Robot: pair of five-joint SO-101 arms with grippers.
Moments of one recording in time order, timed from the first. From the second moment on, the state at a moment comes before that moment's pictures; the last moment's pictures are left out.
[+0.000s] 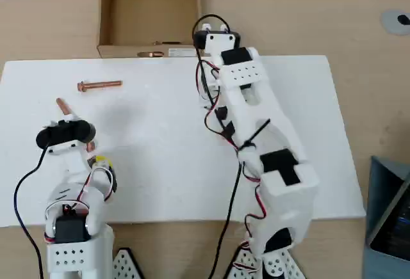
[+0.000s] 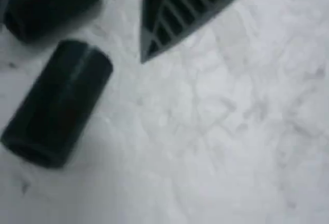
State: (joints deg) left arm -8.2 -104.1 94.0 62.3 0.0; right arm -19.3 21.5 -7.0 78.1 -20.2
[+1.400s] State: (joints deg) left arm -8.2 -104.1 94.0 62.3 0.0; right arm -19.3 28.2 -39.3 100.2 -21.8
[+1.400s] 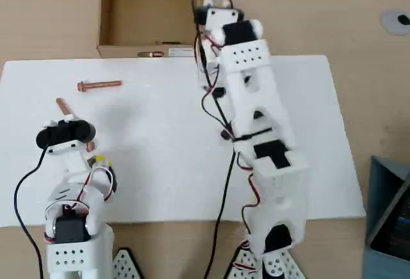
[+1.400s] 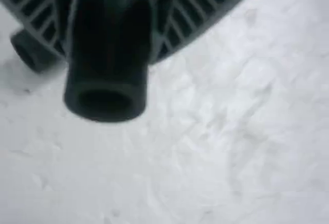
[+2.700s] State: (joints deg) left arm -8.8 -103.3 81.5 66.8 0.0; right arm -7.4 -54.6 37.8 82.3 -18.6
